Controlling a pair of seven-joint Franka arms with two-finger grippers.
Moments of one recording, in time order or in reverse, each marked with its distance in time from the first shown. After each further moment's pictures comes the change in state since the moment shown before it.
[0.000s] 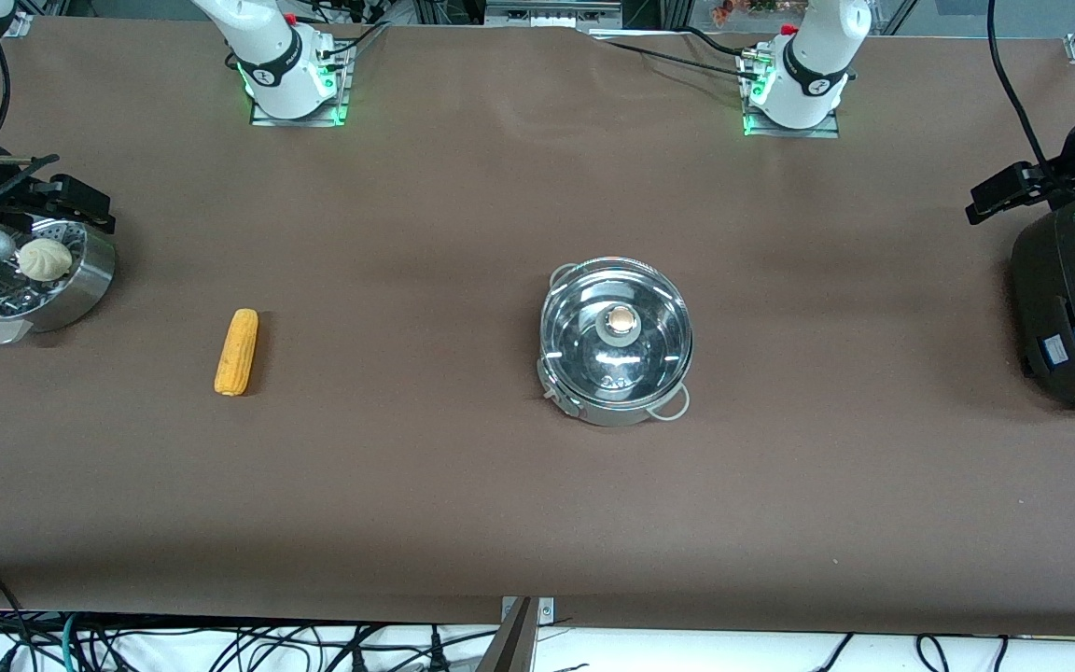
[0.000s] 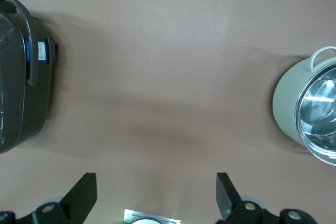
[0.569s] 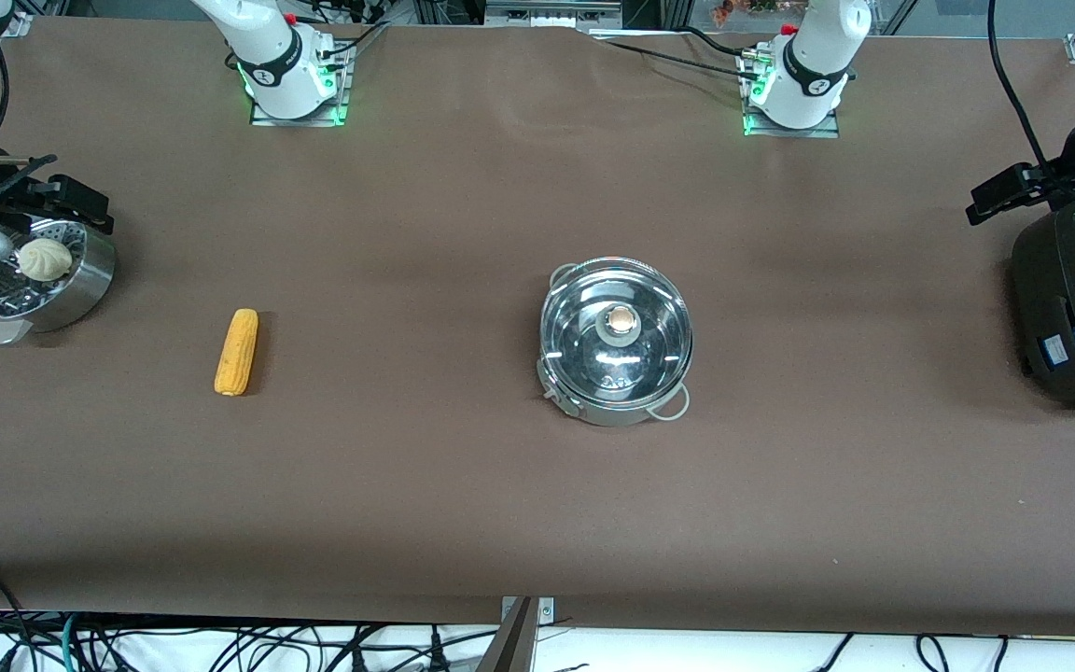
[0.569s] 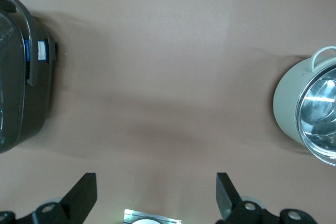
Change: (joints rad) left arm 0.001 0.006 0.000 0.000 0.000 0.000 0.000; right arm -0.005 0.000 0.000 0.000 0.002 0.005 0.000
